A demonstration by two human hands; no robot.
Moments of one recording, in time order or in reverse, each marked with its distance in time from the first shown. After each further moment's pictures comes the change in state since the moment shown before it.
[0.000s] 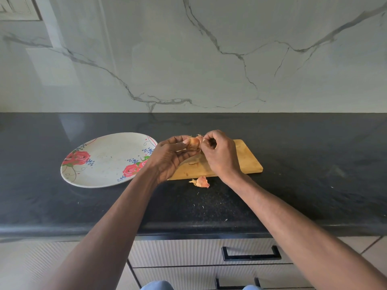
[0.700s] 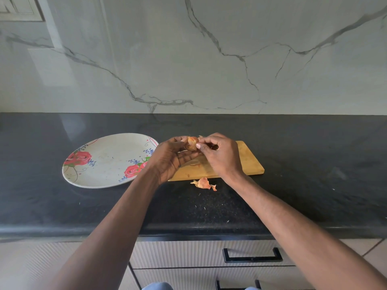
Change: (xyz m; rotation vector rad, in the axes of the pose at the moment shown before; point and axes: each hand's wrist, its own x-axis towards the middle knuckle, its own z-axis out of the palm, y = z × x) left_hand -0.003 0.003 0.003 -0.056 0.020 -0.026; right_hand 0.000 -0.006 -0.004 0.063 -0.043 0.036
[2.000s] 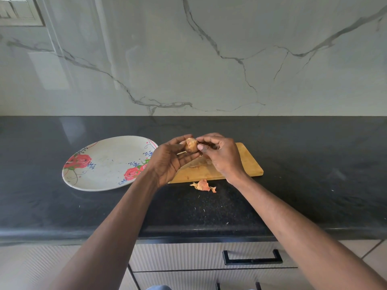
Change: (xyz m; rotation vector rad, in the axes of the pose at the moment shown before) left_hand 0.004 -0.001 -0.005 -0.050 -0.060 -0.002; right_hand 0.006 0.002 -0.007 0.206 -0.100 0.134
